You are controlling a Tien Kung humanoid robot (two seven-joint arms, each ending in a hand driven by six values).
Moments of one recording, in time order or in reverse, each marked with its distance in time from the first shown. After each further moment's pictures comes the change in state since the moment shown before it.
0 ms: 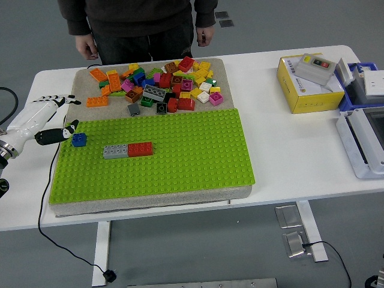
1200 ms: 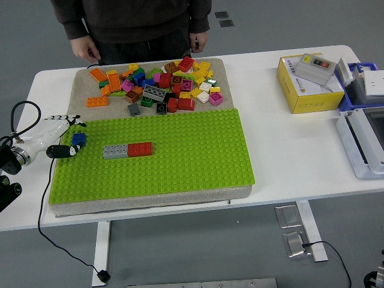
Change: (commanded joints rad) left arm -0.124 -0.079 0.356 0.220 -0.172 0.008 0.045; right arm 0.015 -0.002 -0.006 0.003 -0.006 0.011 0.000
